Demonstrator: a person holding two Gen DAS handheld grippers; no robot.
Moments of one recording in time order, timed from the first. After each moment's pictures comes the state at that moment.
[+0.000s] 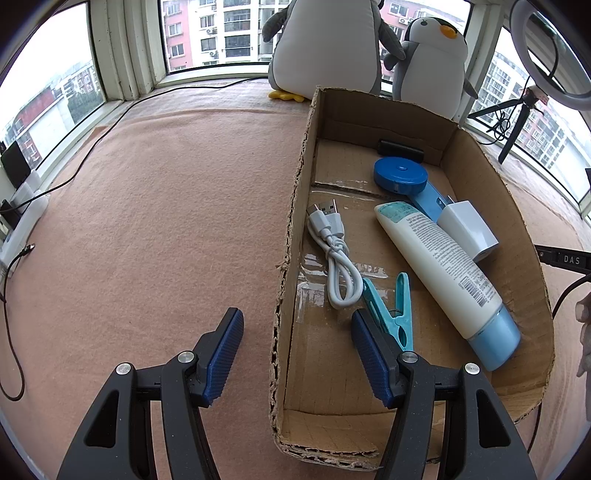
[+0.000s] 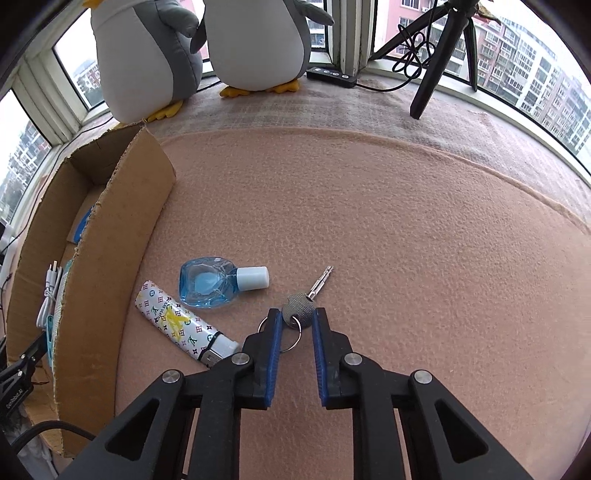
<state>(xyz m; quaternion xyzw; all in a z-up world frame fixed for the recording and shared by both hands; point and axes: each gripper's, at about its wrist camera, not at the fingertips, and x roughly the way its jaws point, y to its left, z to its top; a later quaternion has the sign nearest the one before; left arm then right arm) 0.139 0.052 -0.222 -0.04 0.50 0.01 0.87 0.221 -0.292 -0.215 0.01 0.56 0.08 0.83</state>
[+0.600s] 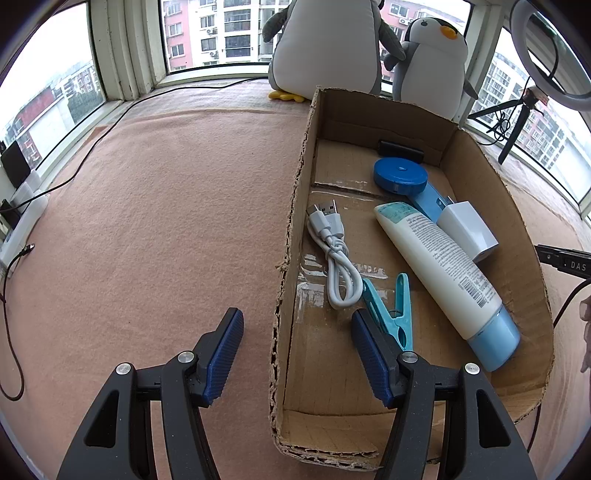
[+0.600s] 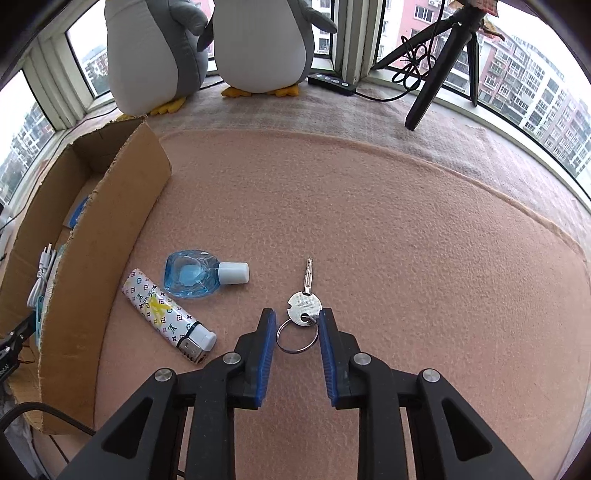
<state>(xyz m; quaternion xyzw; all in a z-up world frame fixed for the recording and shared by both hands) 0.139 0.051 -0.222 -0.04 0.50 0.01 0.87 0.220 -0.296 -0.213 -0.03 0.55 0.08 0.83</state>
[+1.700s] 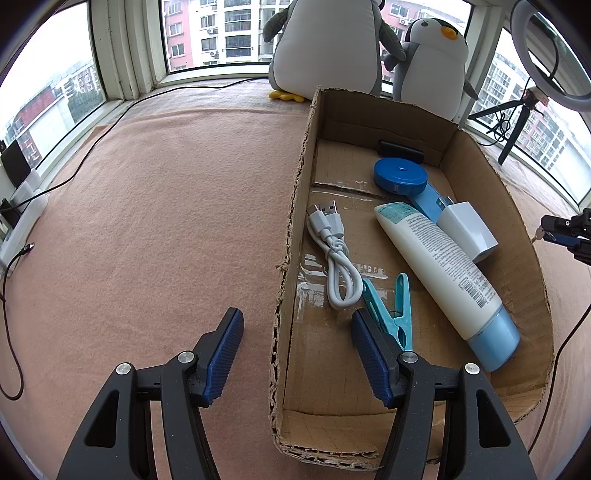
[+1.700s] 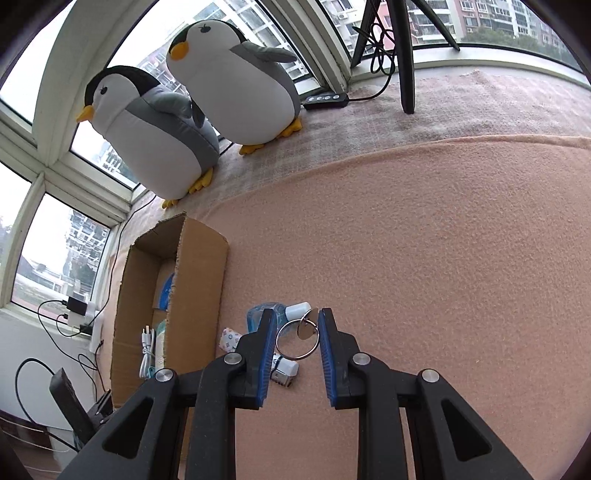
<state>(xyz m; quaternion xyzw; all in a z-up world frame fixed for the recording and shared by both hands) 0.140 0.052 -0.221 -0.05 0.50 0.01 0.87 0.226 -0.327 -0.184 0.22 0.53 0.15 0.81</state>
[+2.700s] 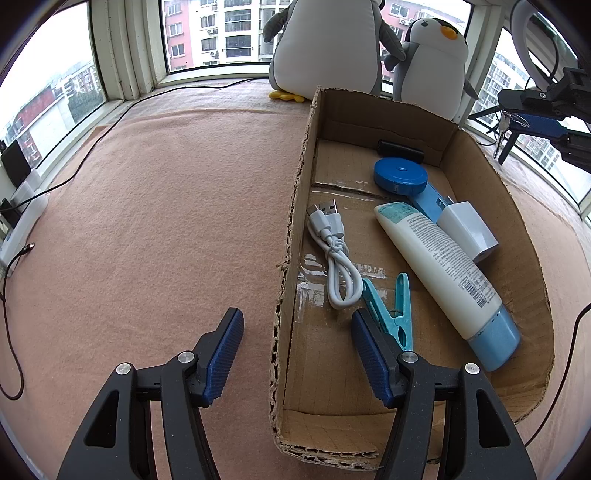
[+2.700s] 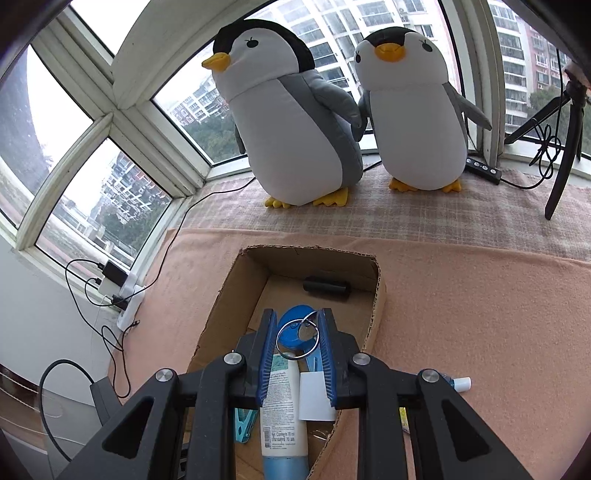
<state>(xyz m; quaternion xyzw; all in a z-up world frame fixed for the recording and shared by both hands) 0.140 0.051 -0.221 -0.05 0.50 0.01 0.87 0.255 -0.192 -0.113 0.13 0.48 0.26 0.83</state>
